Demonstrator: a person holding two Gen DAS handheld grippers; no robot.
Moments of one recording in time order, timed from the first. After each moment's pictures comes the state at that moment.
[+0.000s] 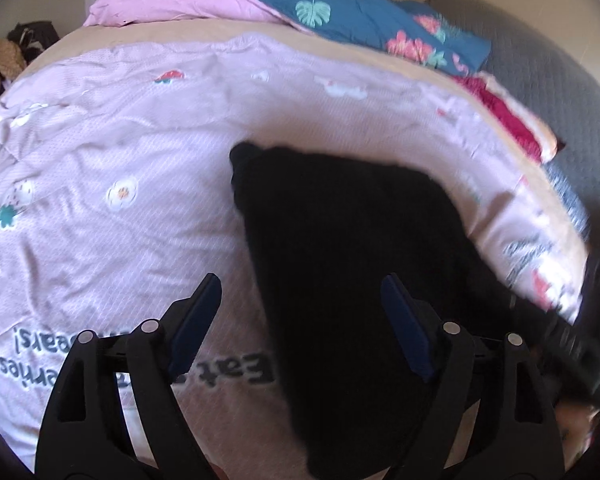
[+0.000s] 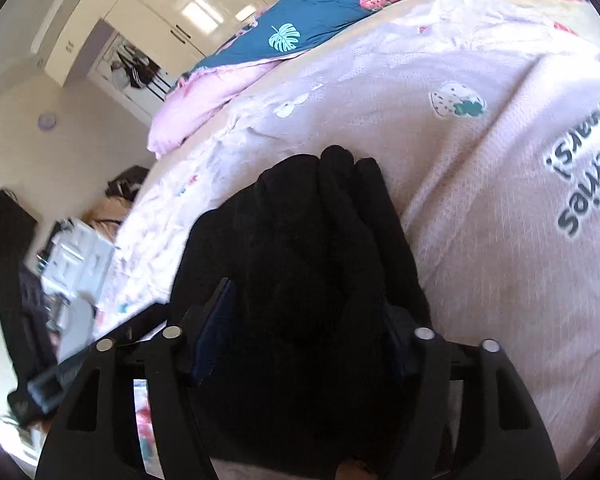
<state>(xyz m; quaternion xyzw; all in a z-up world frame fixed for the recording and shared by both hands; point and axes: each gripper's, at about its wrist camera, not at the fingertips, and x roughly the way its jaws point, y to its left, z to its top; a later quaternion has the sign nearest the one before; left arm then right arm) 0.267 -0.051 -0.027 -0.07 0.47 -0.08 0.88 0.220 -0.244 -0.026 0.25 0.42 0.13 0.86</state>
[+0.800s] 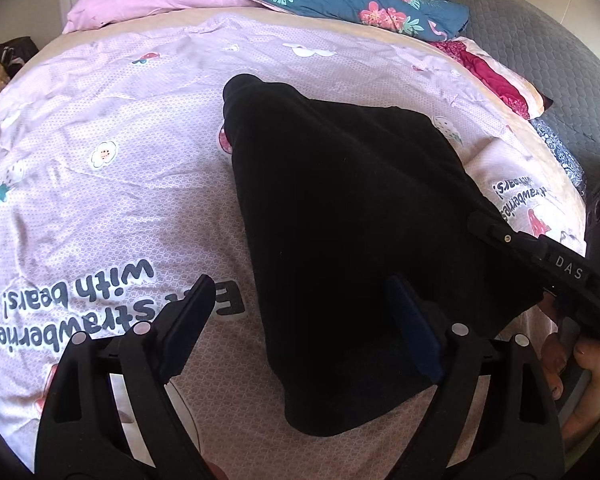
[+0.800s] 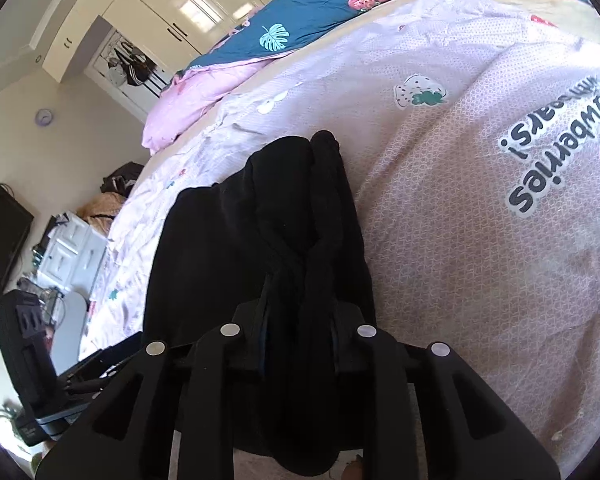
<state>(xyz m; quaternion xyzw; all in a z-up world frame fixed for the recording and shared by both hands) 0.227 -0.073 -0.042 -0.04 0.48 -0.10 0.87 0.194 -0.271 -0.033 0.25 0.42 0.12 0.87</state>
